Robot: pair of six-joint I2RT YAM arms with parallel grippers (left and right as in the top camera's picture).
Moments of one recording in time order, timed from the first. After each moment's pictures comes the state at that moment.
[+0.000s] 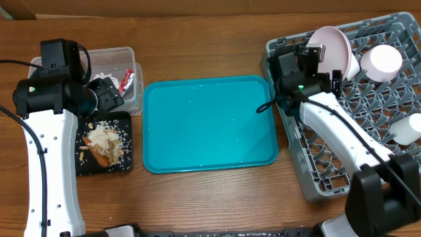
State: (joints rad) left arm 0.15 1.47 1.58 -1.30 -0.01 -0.40; right arm 0.33 1.69 1.25 -0.63 0.91 0.29
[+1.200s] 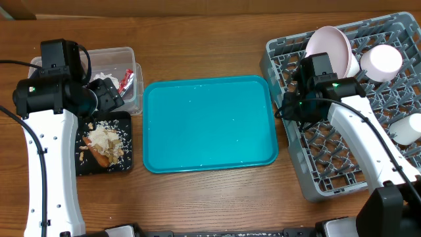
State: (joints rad) left arm 0.15 1.47 1.58 -1.31 -0.01 -0.40; right arm 0.17 1.59 1.25 -0.95 -0.12 0.26
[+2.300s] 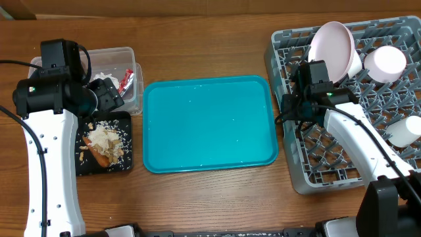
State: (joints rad) left arm 0.15 1.47 1.58 -1.31 -0.01 -0.40; right arm 0.17 1.59 1.12 -0.71 -0.06 0.22
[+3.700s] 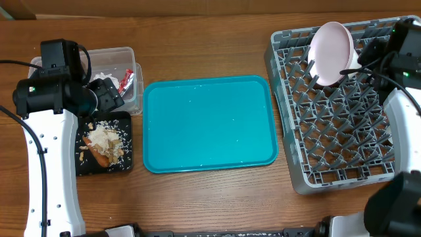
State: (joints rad) left arm 0.15 1.47 1.58 -1.31 -0.01 -0.40; right arm -0.24 1.64 1.37 -0.43 0.13 0.29
